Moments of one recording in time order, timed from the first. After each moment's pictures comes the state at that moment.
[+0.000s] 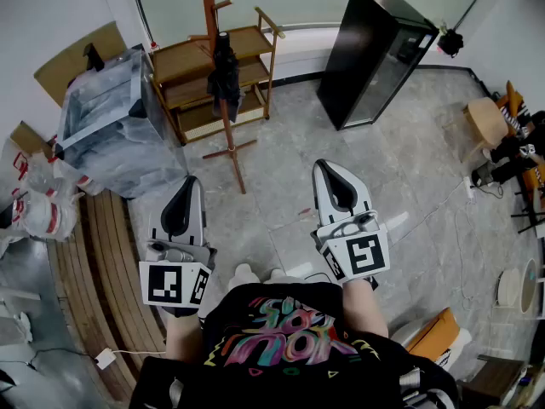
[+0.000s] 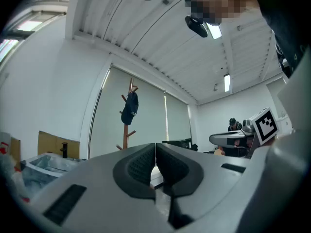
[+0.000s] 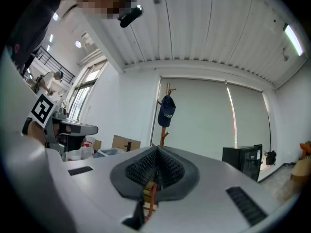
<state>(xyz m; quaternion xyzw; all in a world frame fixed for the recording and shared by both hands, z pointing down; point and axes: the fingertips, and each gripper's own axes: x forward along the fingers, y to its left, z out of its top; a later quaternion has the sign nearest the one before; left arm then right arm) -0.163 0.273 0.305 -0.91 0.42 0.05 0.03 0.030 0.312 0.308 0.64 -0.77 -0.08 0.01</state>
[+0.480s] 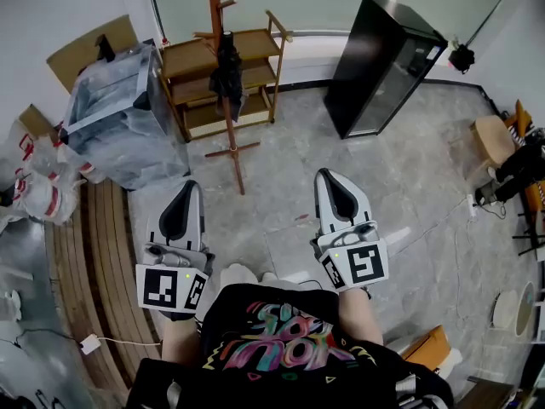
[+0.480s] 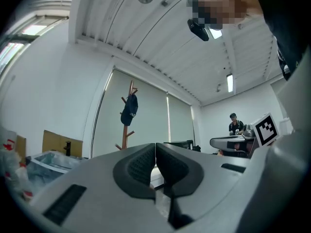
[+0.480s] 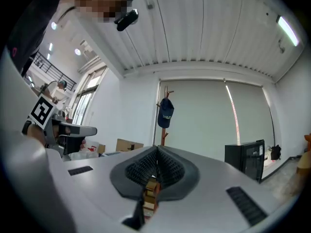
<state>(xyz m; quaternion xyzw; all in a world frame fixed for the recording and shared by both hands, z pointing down) -0.136 0.317 0.310 -0.90 0.44 0.06 0.02 0.064 0.348 0.318 0.62 -0.78 -0.07 -0.01</state>
